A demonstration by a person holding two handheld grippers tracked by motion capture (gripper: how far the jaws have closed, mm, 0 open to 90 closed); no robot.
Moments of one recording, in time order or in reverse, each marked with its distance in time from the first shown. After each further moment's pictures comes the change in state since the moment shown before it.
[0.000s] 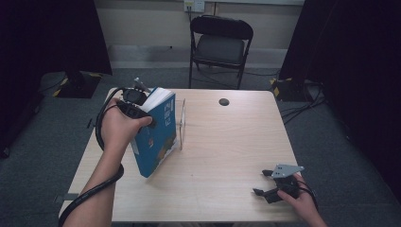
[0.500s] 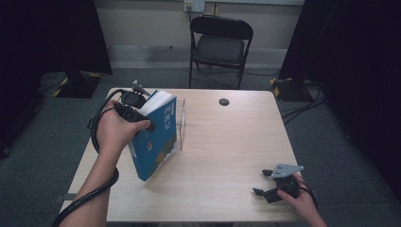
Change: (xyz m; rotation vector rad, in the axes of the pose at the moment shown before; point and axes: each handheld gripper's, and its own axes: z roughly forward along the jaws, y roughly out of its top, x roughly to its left) left arm -0.003 -0.008 -0.007 0.007 -0.025 0.036; right arm 0.000 0.000 0.001 0.001 -0.001 -0.001
